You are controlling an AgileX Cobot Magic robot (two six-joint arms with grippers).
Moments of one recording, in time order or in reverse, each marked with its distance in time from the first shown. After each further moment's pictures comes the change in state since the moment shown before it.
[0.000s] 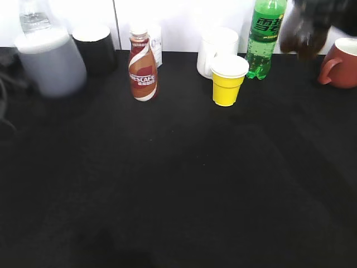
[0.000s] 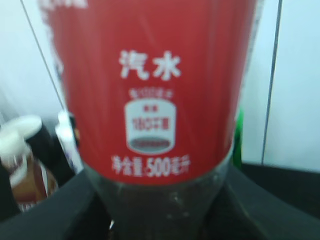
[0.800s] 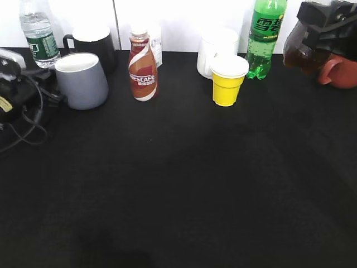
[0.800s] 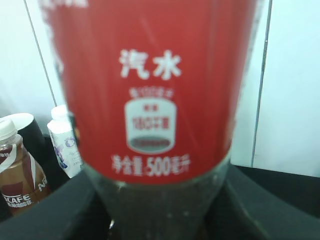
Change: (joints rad) left arm -0.001 0.334 -0.271 0.109 -0.026 0.039; right arm 0.000 -0.001 0.136 0.068 -0.219 -0.111
